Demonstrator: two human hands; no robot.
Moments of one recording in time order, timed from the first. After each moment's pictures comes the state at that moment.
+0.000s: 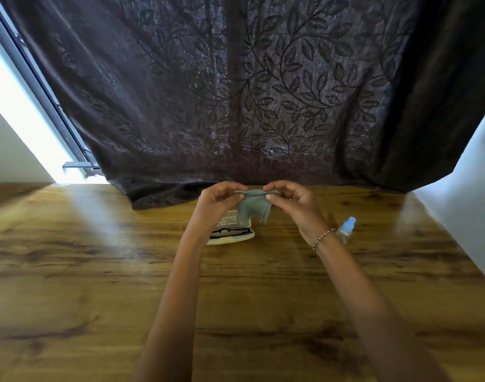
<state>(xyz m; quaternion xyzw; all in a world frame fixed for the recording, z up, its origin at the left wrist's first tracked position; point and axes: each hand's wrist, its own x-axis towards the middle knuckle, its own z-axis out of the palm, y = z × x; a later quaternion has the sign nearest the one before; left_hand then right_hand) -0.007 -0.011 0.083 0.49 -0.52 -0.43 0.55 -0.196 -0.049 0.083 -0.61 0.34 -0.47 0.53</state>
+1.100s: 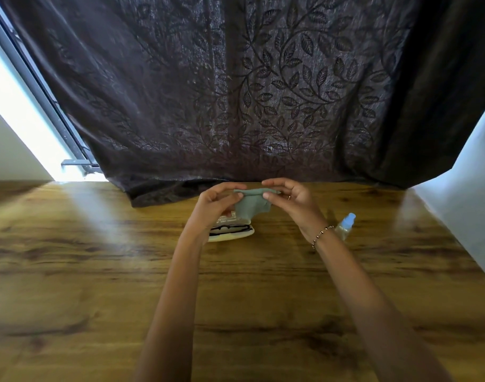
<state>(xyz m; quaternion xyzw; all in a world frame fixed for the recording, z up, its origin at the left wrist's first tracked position) -0.003 -0.004 0.077 0.51 -0.49 -0.48 0.53 -0.197 -0.049 0.080 -0.62 0.37 -0.45 0.52</state>
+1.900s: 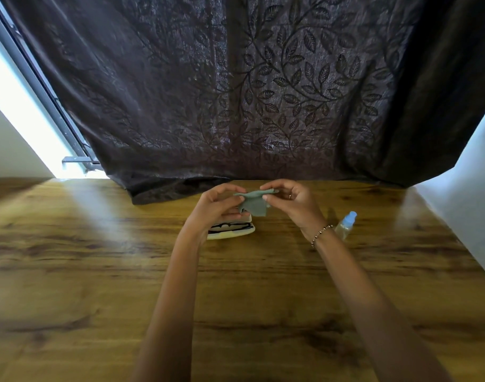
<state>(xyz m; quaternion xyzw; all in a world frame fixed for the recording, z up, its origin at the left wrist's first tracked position) -0.002 -0.003 0.075 0.48 -0.43 -0.56 0.51 -0.196 -0.047 0.078 -0.65 0.36 -0.44 0.50</state>
